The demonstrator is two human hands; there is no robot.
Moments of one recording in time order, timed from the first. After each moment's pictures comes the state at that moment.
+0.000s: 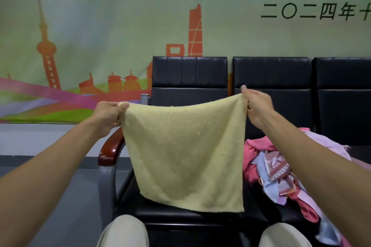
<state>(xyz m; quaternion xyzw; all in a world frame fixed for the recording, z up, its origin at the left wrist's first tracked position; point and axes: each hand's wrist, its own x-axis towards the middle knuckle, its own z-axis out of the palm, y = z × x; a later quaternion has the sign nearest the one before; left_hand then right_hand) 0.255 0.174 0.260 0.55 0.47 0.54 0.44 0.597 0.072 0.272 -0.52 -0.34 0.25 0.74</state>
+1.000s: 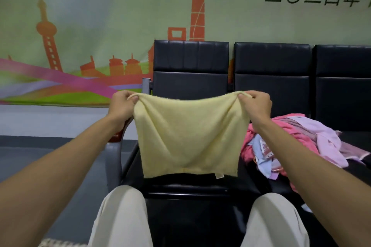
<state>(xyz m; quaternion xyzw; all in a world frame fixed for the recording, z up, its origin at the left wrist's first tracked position) 0.261 0.164 0.213 0.64 0.48 0.55 0.24 0.579 0.041 0.221 -0.66 -0.39 0.00 0.64</state>
